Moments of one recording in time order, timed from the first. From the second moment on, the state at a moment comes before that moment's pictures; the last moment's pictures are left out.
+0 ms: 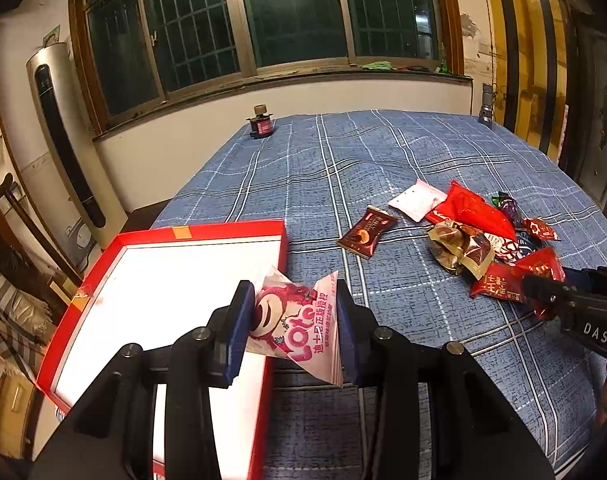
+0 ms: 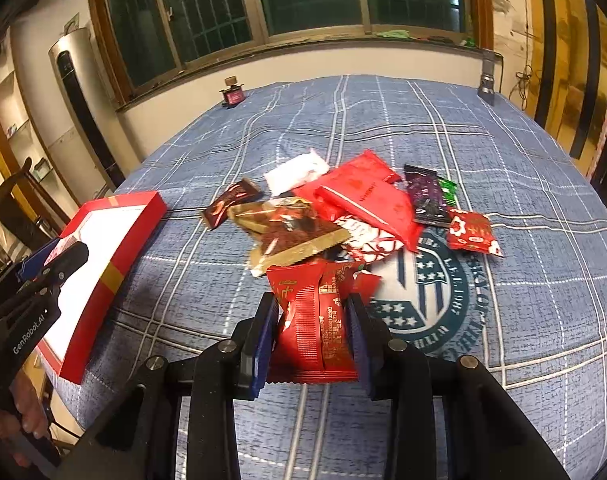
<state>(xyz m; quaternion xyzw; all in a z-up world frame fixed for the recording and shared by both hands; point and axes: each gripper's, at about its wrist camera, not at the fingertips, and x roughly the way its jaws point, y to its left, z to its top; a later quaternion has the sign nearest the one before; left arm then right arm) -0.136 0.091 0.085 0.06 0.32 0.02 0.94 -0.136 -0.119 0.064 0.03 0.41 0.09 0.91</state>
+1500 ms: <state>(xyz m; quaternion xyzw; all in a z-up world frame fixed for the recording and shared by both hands) -0.178 0.237 0.071 -0.04 0.34 0.14 0.93 -0.130 0.060 0.079 -0.03 0.36 0.26 0.90</state>
